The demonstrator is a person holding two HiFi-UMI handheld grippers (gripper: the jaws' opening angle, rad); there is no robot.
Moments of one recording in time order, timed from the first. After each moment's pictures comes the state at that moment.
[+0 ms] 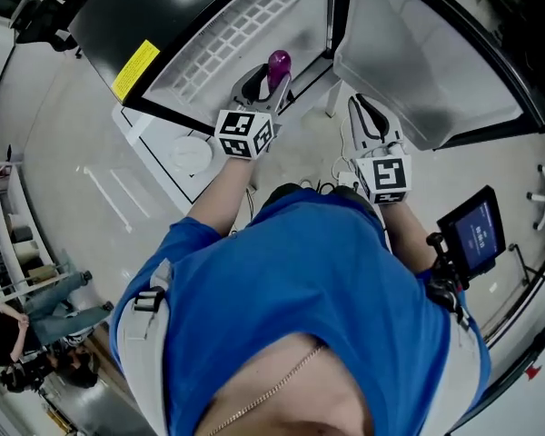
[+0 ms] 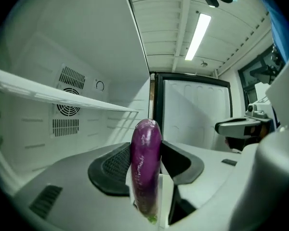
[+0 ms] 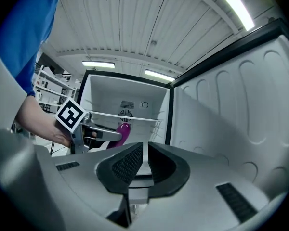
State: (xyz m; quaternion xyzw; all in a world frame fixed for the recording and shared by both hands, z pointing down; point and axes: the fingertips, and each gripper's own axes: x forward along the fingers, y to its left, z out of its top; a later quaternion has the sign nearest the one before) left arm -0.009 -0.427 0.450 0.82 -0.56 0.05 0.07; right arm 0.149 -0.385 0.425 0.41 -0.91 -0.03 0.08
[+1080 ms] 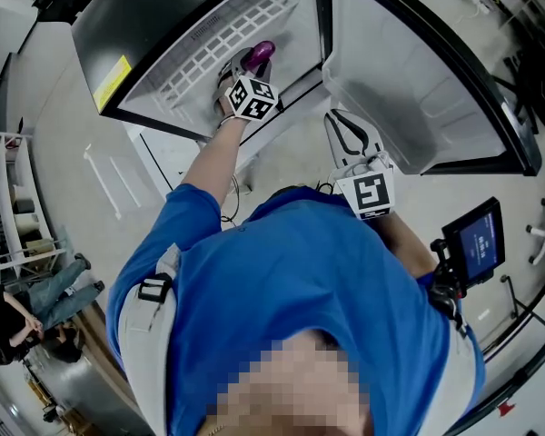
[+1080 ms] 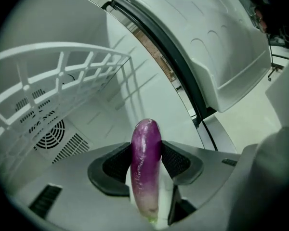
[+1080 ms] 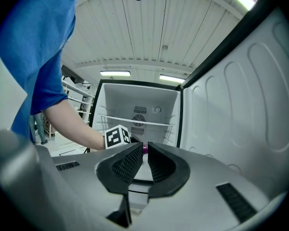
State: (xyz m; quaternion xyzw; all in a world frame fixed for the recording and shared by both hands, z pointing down) left arm -0.059 -0.534 0.539 0.66 -0.61 0.43 -0.09; right arm 0.149 -0.388 0.424 0.29 -0.95 -0.05 0.05
